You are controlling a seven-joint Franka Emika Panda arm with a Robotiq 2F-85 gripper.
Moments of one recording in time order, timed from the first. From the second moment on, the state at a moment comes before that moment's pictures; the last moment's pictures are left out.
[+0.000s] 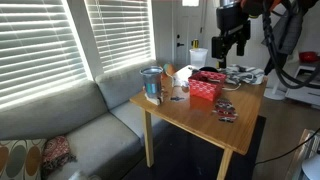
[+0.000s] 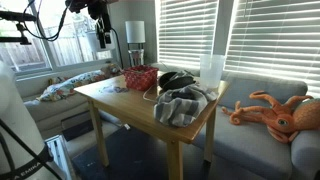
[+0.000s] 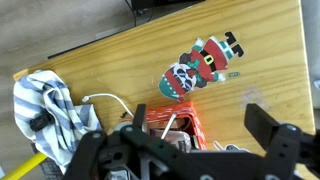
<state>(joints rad) 0.04 -0.51 0.40 -2.22 -0.03 1.60 0.51</state>
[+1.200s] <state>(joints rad) 0.03 -0.48 0.33 -2.20 -0.02 1.62 0.60</state>
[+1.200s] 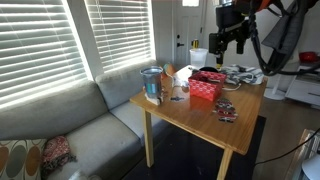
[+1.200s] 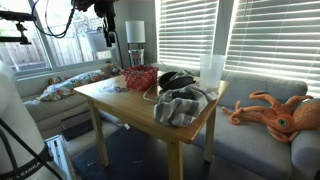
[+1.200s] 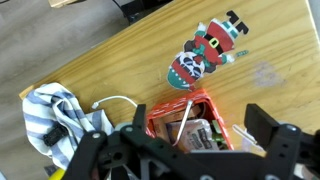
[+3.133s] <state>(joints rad) -0.27 -0.39 -0.12 -2.45 0.12 2.09 0.74</state>
